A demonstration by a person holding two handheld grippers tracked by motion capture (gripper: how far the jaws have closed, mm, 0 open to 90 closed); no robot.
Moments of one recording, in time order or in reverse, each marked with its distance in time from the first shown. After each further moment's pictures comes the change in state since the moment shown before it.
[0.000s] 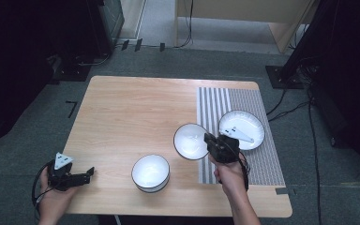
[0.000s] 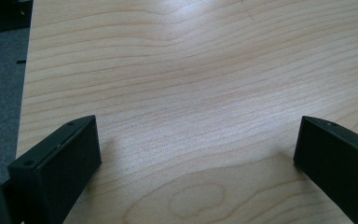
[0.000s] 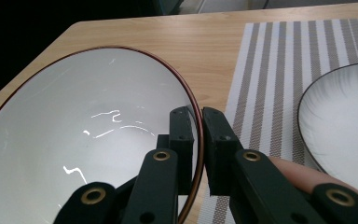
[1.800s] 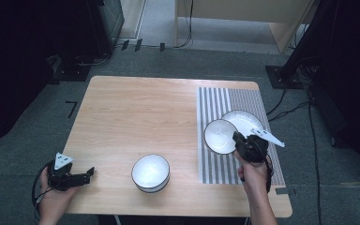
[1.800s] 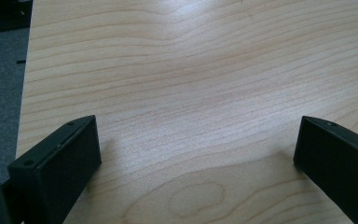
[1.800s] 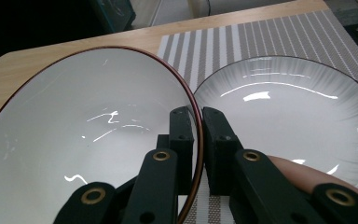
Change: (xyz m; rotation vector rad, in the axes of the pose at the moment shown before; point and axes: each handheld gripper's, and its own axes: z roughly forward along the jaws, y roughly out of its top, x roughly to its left) left arm 0.000 0.000 0.000 -0.001 0.000 -0.002; right arm -0.078 -0.005 -0.016 -0.067 -0.160 0.120
